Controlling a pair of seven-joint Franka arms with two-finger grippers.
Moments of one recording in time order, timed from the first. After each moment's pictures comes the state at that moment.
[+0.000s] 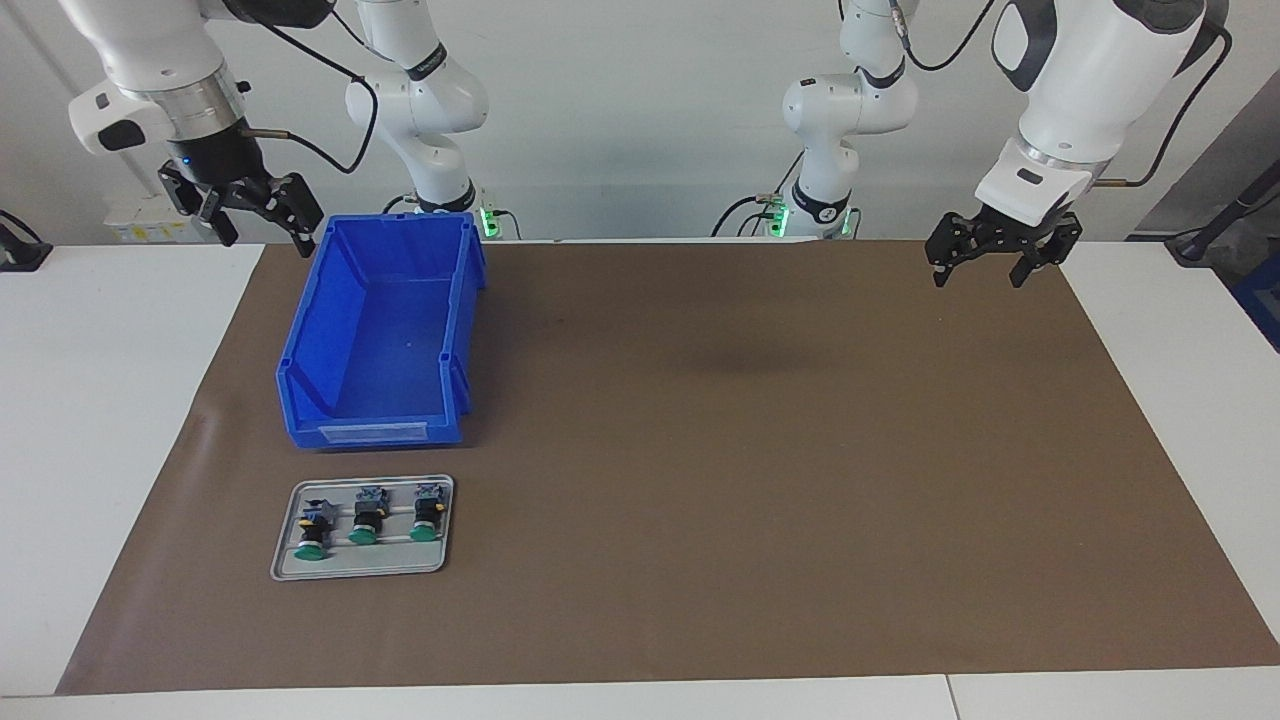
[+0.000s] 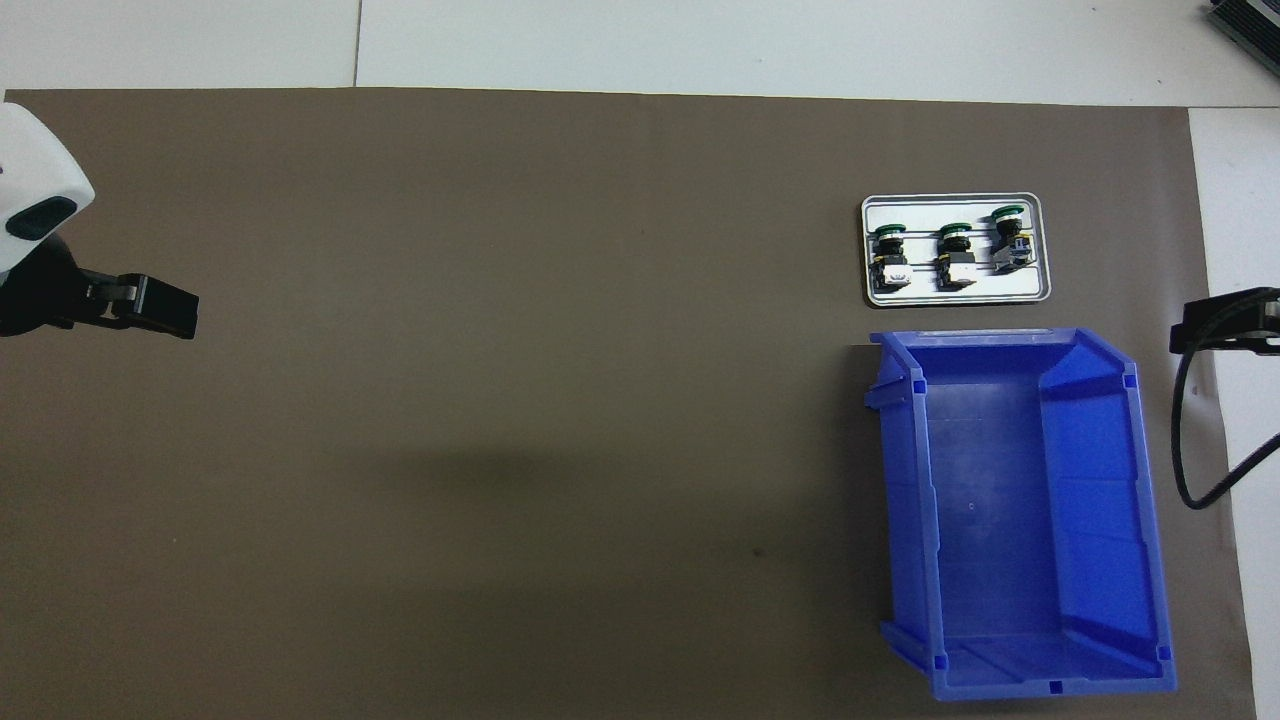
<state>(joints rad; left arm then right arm) -0.02 0.01 -0.10 -1.58 0.06 1.57 0.02 0.02 -0.09 -0.07 -1.62 -0.05 1.56 0.13</state>
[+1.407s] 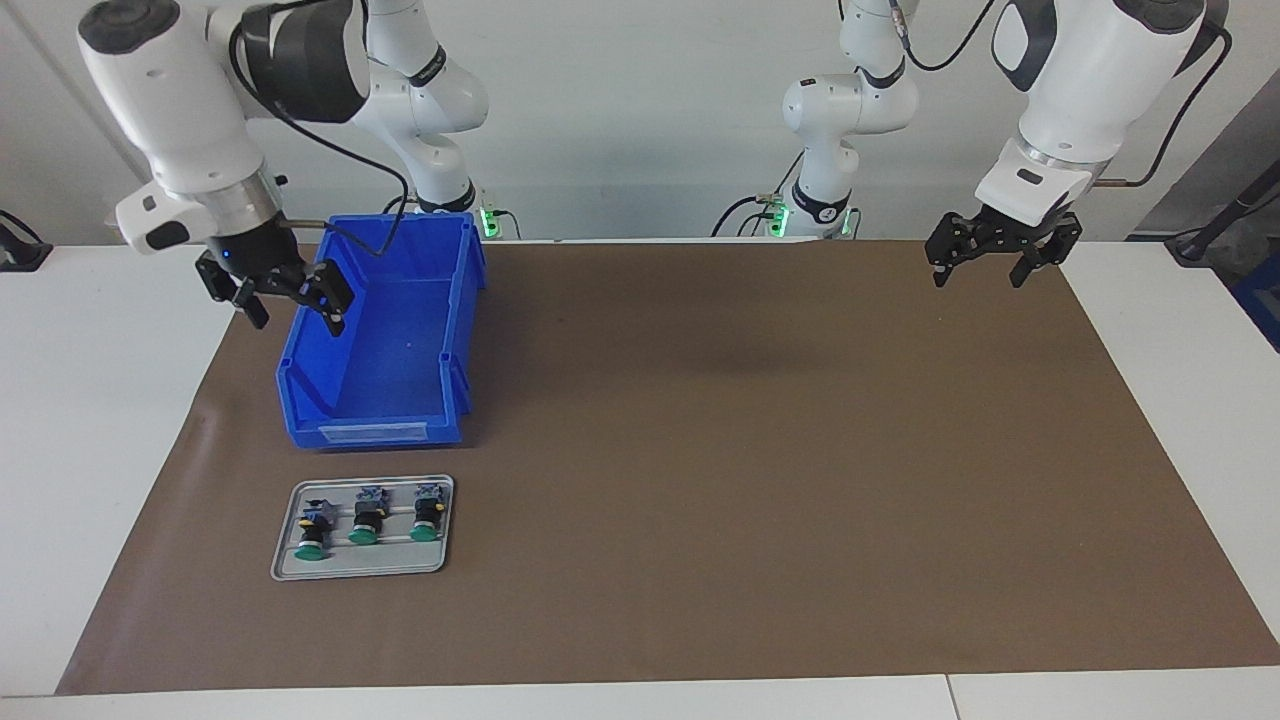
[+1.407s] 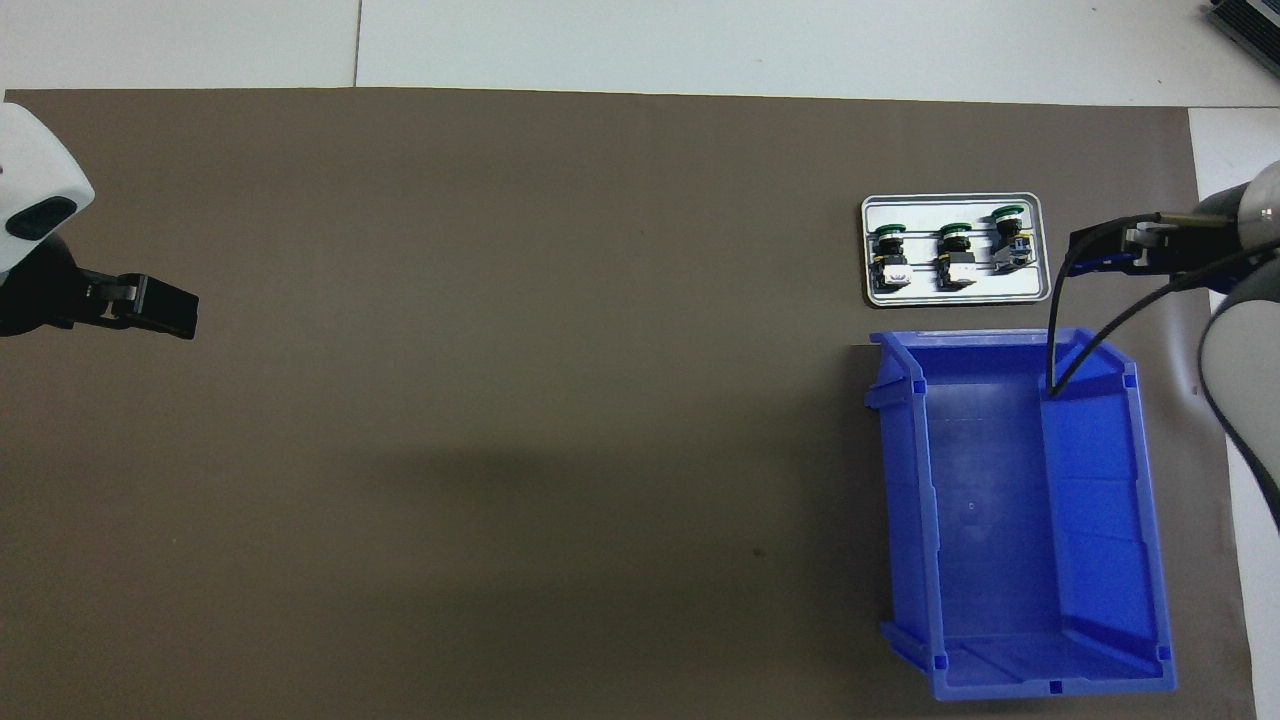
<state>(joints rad) -0.02 0.01 -0.10 -1.58 0.06 1.57 0.02 0.04 0.11 -0.06 -1.65 -0.02 1.87 0.14</state>
